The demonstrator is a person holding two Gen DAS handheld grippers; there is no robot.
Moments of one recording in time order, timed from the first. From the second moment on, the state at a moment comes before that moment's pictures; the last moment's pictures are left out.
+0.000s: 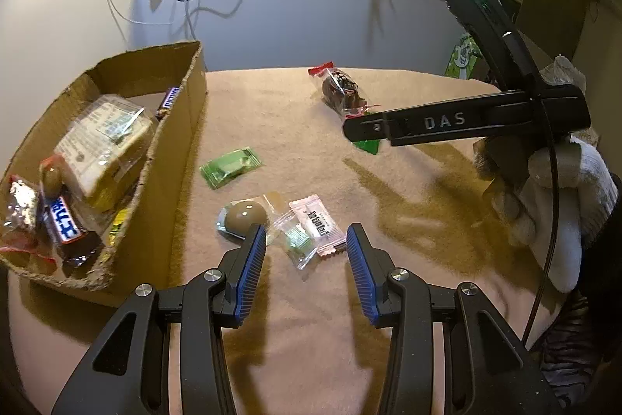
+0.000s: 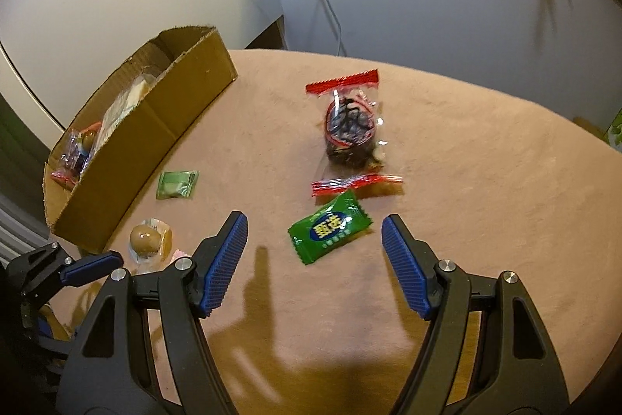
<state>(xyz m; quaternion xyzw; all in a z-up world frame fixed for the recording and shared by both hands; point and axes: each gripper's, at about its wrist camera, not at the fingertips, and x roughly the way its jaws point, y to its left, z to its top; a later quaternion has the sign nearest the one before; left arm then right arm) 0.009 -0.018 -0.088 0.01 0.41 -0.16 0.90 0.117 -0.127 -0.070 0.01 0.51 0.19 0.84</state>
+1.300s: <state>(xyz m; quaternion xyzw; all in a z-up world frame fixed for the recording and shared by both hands) 0.015 -0.020 -0.093 0.01 0.40 -0.16 0.90 0.107 -0.124 -0.067 -0.04 0.48 0.18 0.86</state>
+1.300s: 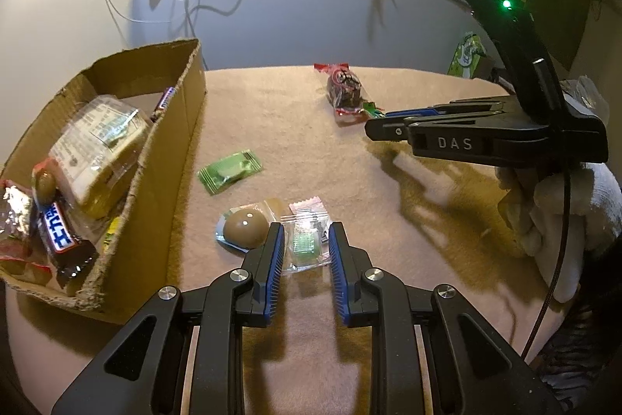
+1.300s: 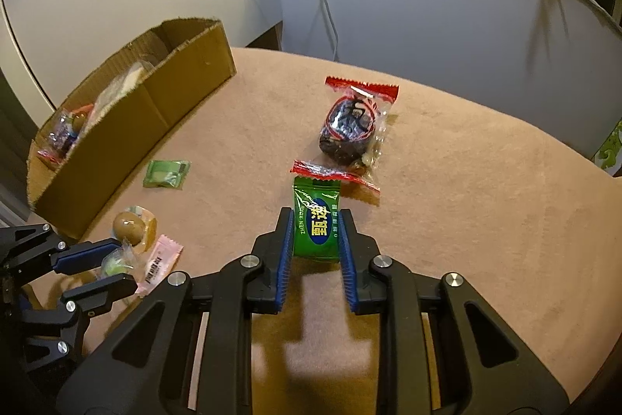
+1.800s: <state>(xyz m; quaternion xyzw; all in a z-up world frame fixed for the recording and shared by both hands) 0.014 0.014 -0.058 -0.03 0.36 -0.15 0.92 0.093 -0.099 -0.013 -0.02 0.43 0.23 0.87</state>
